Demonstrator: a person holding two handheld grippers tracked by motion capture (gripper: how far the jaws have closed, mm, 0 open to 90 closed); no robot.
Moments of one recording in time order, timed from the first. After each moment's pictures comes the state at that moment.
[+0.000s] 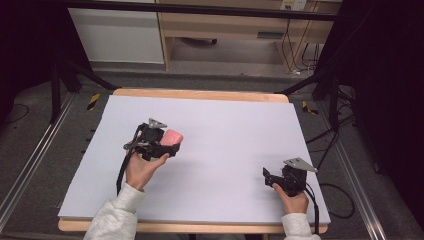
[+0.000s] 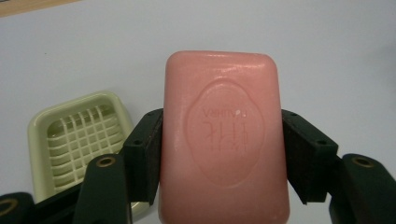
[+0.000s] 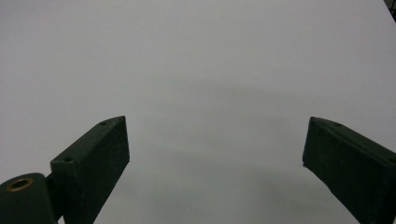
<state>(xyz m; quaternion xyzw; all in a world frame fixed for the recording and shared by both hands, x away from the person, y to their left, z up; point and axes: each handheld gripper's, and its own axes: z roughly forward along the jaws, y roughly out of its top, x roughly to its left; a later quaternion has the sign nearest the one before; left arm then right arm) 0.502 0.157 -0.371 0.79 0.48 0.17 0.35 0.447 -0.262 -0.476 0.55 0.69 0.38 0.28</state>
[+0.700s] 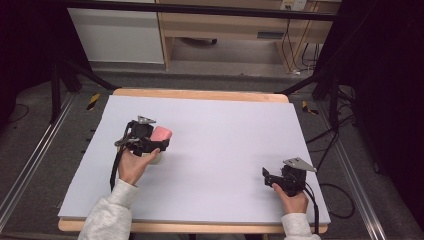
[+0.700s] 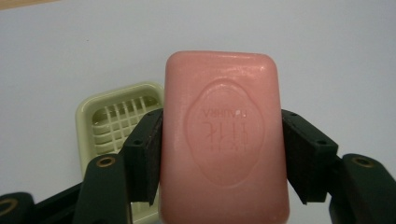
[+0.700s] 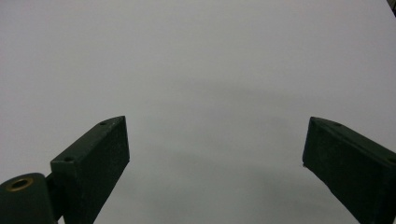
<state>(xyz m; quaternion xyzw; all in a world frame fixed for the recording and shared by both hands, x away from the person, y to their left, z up) 0.519 0.184 -0.381 0.77 0.51 0.19 0.33 0.448 -0.262 -0.477 0.55 0.69 0.37 0.28</state>
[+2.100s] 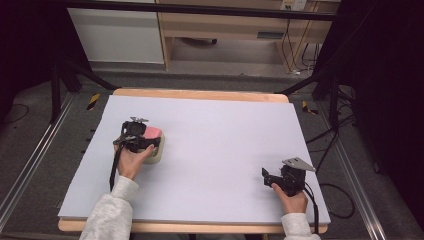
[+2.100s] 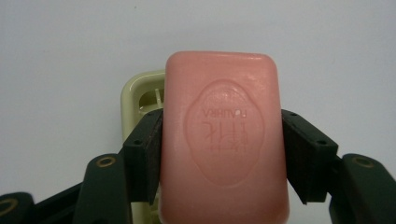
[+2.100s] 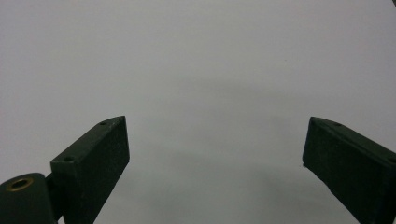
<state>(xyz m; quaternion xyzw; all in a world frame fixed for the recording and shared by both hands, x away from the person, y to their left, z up) 0.550 0.208 -0.420 0.74 0.57 0.20 0.30 0.449 -0.260 -0.477 0.55 0.70 0.37 0.27</state>
